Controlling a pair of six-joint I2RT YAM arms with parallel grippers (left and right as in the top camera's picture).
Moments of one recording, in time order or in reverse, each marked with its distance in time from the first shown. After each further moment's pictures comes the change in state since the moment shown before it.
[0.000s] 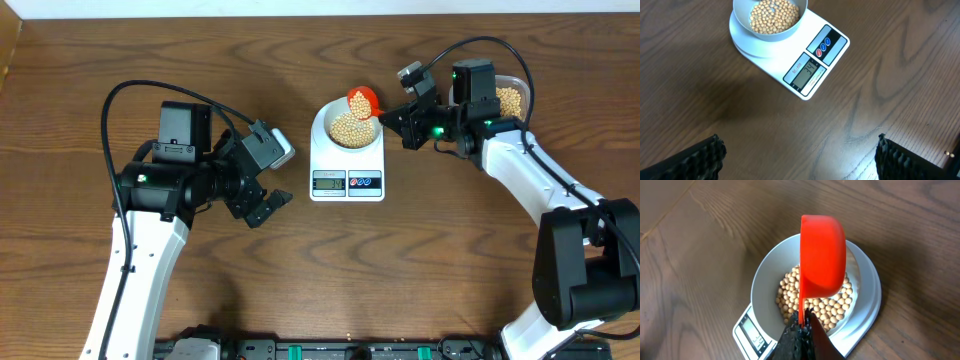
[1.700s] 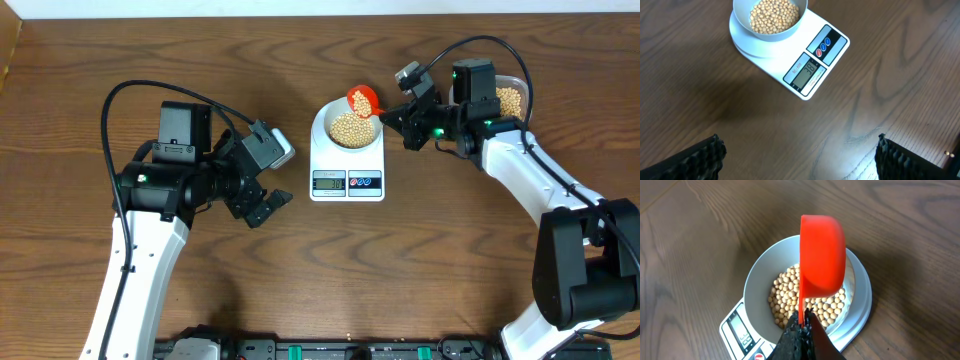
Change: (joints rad) left arm 0.000 0.000 0.000 0.000 0.000 0.000; right arm 0.000 0.000 0.000 0.007 0.010 -0.104
